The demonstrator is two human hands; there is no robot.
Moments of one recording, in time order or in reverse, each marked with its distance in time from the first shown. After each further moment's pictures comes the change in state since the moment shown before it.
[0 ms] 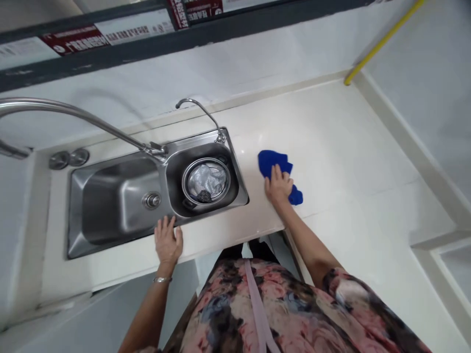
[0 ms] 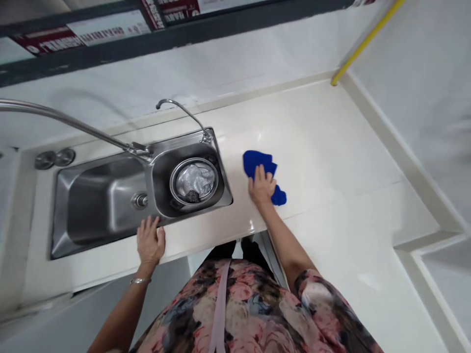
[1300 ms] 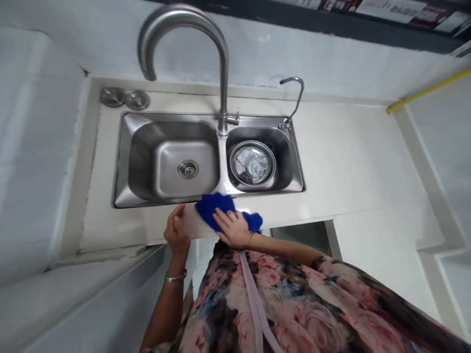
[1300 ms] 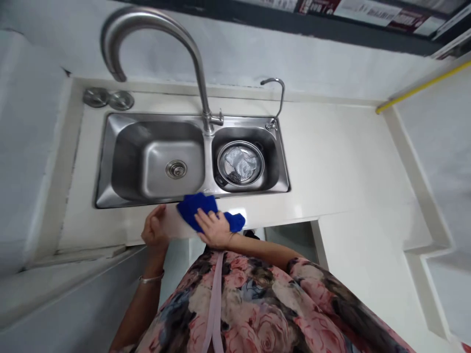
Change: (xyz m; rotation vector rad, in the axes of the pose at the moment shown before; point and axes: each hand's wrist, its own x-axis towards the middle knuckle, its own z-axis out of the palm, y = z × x) left_hand -0.057 -0.133 -0.065 -0.753 0.328 -0.344; right_hand -0.257 -0.302 0.063 0.001 -0.417 -1.003
